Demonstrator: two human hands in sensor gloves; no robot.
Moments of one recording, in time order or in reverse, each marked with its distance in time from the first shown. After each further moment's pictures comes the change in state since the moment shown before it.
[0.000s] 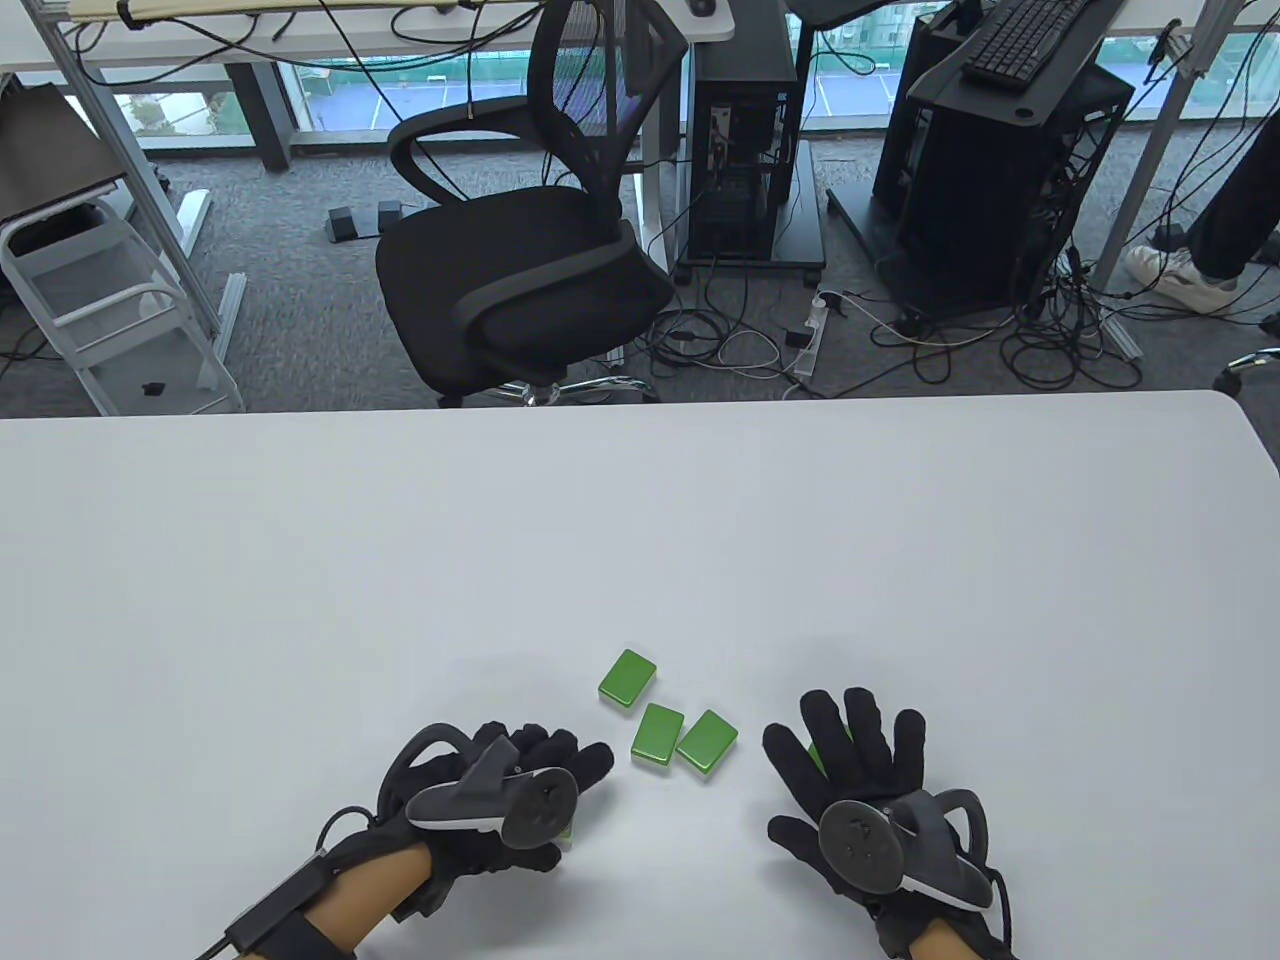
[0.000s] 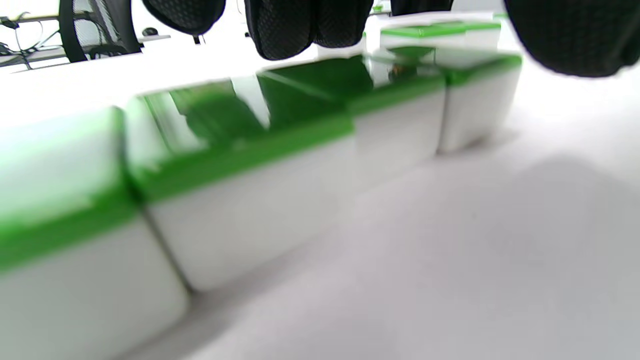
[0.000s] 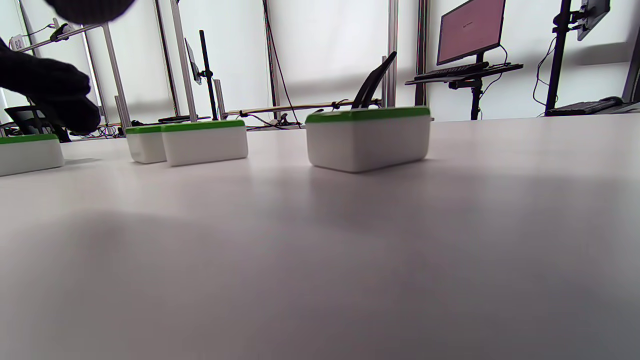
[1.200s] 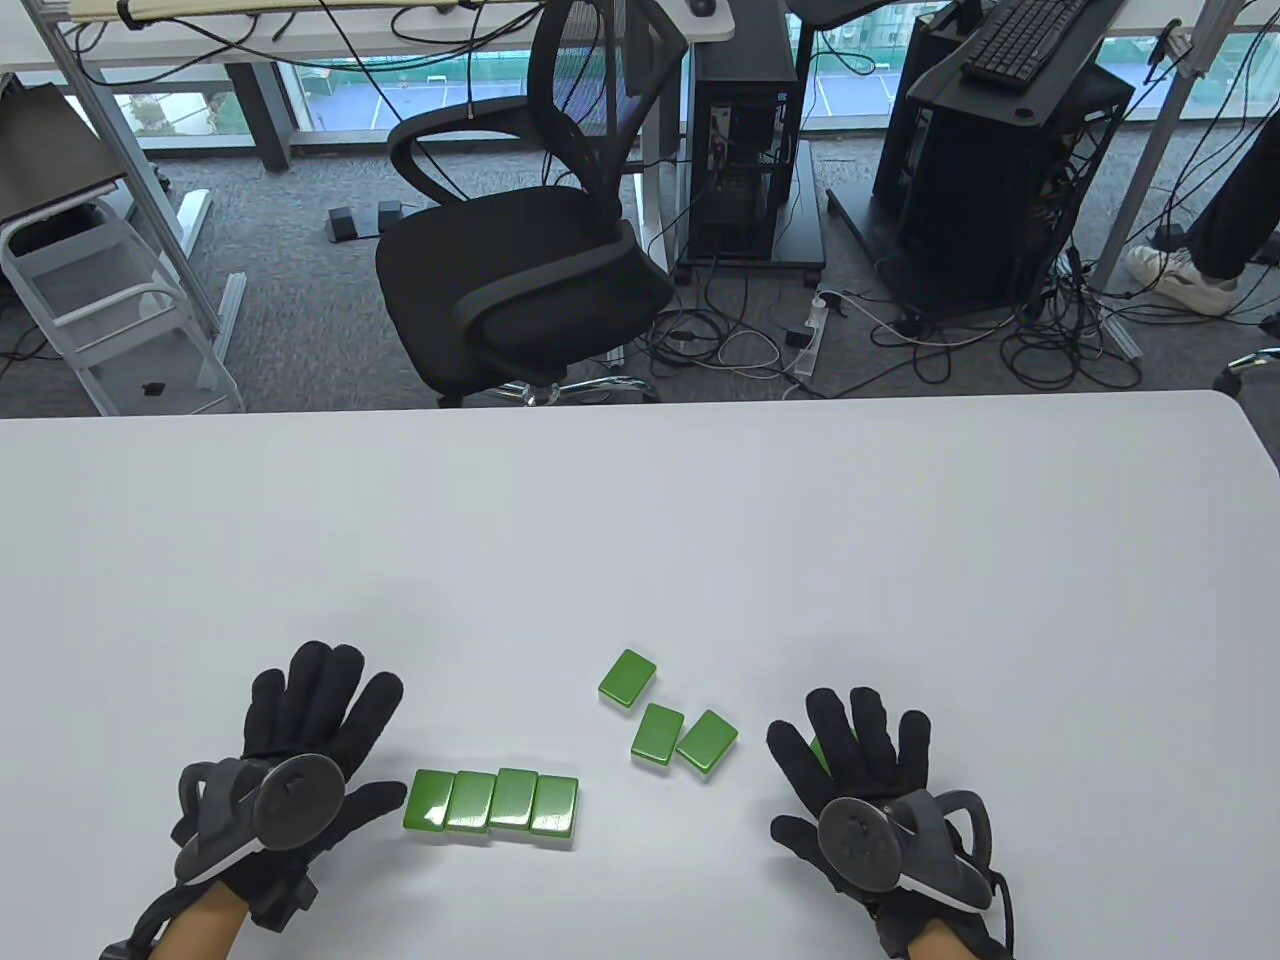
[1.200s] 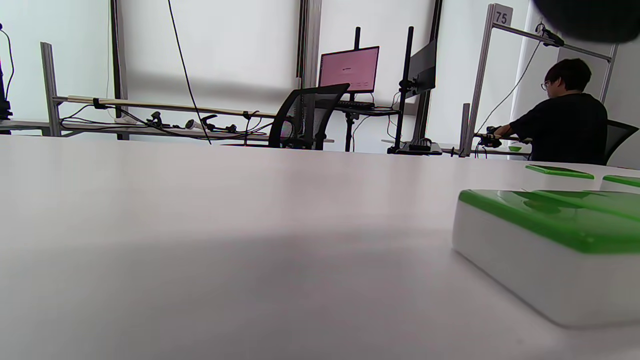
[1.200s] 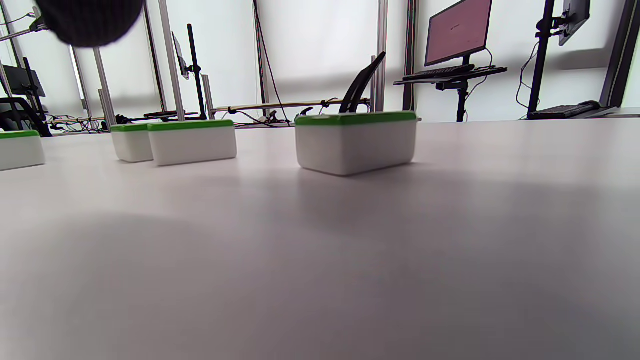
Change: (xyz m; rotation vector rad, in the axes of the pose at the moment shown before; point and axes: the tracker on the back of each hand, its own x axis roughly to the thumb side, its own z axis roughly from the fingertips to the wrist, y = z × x) left_hand -0.111 -0.024 0.109 0.353 0.412 0.168; right_hand -0.001 -0.001 -0.001 0.009 0.040 0.017
